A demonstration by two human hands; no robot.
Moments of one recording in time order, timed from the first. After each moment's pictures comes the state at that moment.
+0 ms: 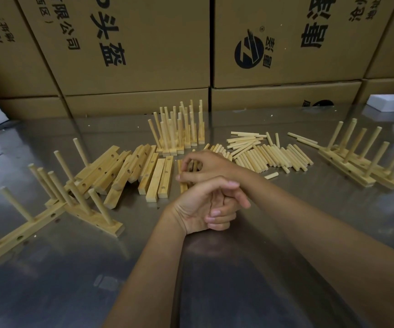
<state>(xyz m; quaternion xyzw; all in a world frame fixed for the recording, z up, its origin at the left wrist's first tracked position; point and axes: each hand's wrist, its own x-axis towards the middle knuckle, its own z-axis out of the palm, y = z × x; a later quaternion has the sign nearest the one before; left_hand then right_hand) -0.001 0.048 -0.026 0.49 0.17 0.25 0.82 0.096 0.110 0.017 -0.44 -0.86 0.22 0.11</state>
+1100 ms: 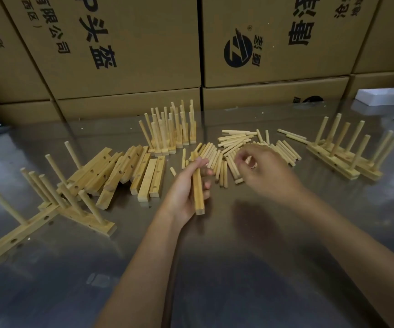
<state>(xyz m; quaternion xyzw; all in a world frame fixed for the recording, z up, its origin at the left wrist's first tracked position) 0.010 0.060 -0.030 0.32 0.38 0.55 0.67 0.197 0.067 0.002 -0.50 -0.78 0.09 0.36</state>
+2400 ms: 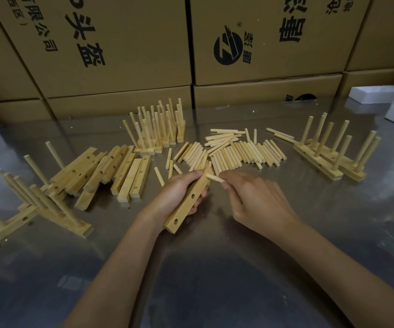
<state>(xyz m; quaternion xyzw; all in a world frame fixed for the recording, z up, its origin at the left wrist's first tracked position) 0.026 0.052 -0.020 0.48 0.50 0.39 0.61 0.219 0.032 -0.020 -0.45 -0.85 -0.02 0.27</state>
